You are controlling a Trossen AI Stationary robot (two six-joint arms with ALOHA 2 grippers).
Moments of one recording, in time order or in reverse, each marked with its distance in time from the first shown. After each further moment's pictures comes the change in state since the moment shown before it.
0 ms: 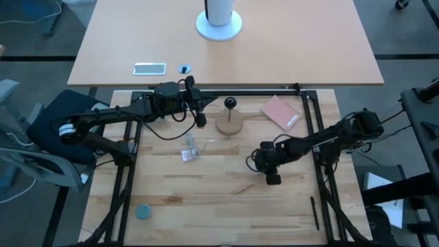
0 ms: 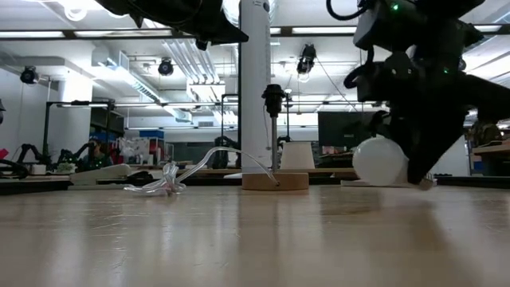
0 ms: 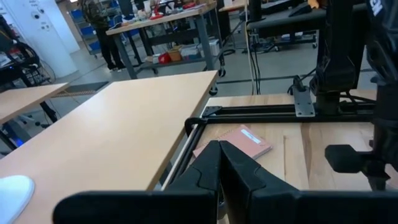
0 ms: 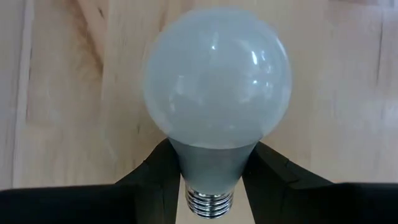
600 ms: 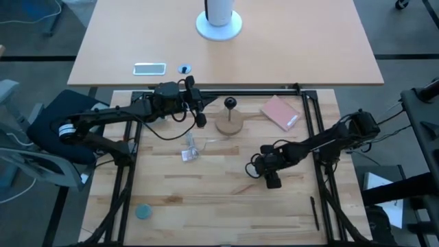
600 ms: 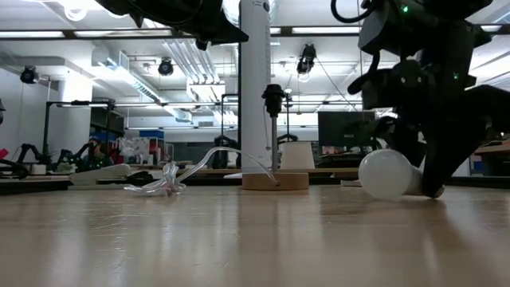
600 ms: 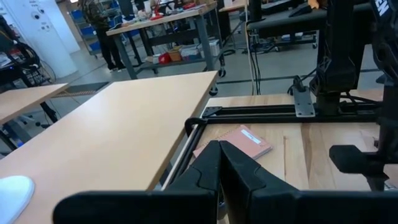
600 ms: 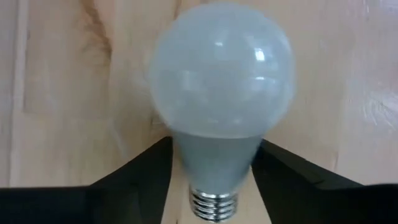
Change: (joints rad) left arm 0.000 0.000 0.000 0.000 0.000 0.000; right arm 0.029 -0.004 -0.001 -0.002 0.022 0.014
